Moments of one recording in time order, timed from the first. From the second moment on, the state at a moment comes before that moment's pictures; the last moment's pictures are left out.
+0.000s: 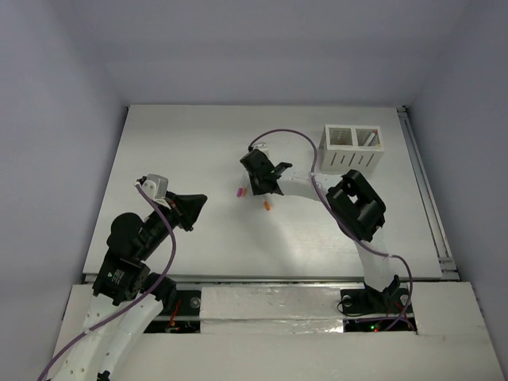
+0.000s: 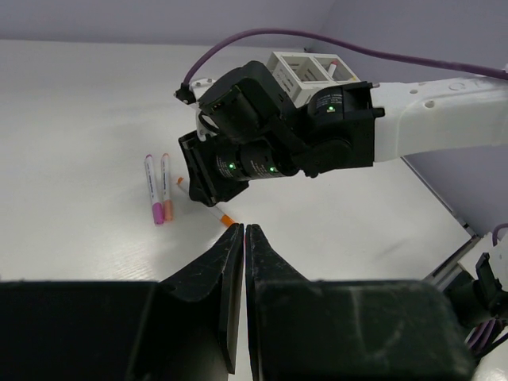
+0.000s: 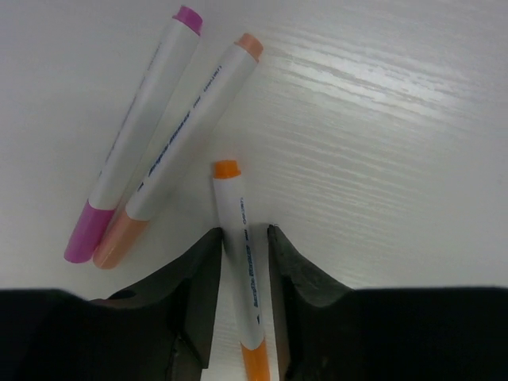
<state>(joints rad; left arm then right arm) -0.40 0.36 0.62 -0.29 0.22 -0.38 0.79 2.11 1.51 -0.33 0.37 0.44</state>
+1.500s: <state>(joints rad) -0.40 0.37 0.62 -0.29 0.22 -0.38 0.06 1.73 1.27 0.32 0.63 0.12</state>
